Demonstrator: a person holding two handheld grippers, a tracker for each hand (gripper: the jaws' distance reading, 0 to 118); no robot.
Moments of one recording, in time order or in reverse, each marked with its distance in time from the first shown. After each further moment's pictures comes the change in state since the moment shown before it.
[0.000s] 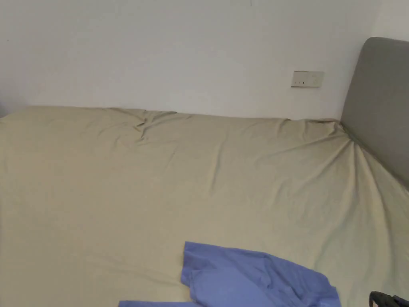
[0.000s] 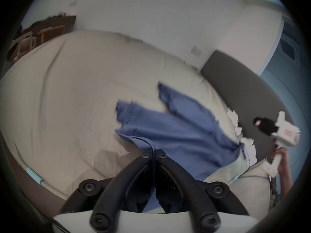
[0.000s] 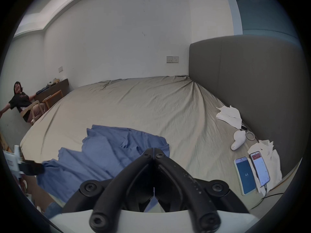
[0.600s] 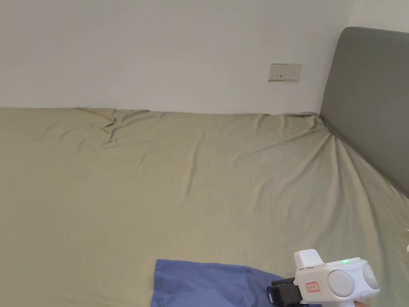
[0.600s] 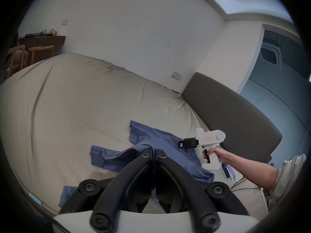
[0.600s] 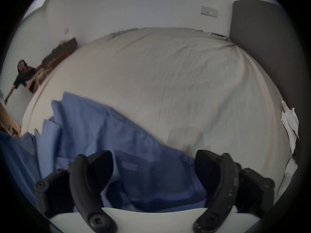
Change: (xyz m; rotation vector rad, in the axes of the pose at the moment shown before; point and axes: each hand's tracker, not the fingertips) left arm 0.050 0.054 0.012 0.162 -0.118 -0.057; right arm 0.006 0.017 -0.283 -0.464 0.178 0.207
